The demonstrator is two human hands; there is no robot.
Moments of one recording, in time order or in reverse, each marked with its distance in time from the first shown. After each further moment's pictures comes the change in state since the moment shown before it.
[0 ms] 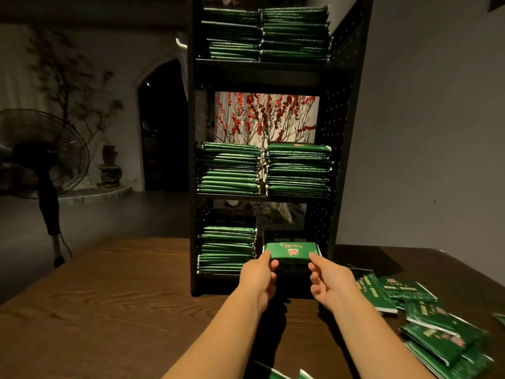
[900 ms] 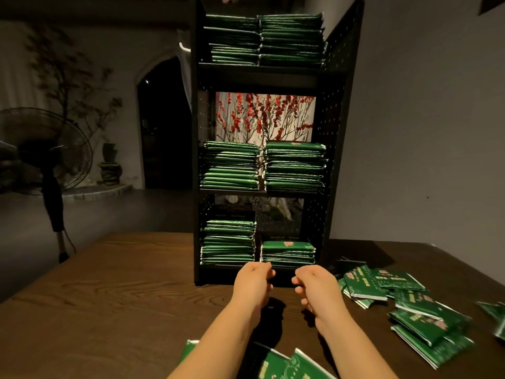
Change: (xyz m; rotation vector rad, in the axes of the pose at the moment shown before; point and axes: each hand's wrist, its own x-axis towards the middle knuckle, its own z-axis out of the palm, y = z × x) left_hand -0.038 -0.021 -0.025 0.262 -0.015 0.203; right_hand -0.063 0.034 -0.004 -0.407 -0.048 -0.317
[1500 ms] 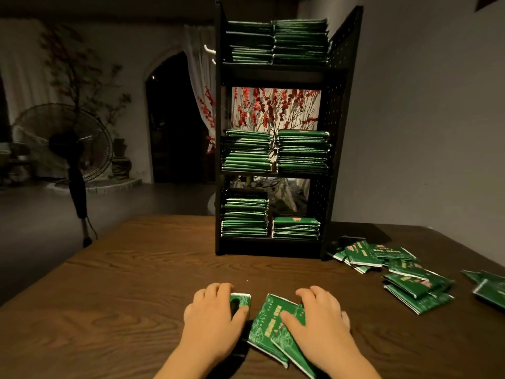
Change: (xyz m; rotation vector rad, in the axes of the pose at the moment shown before) left_hand -0.114 -0.050 -0.129 1.261 0.040 0.396; right_hand -0.126 0.050 -0.007 -1.053 -0.177 -0.237
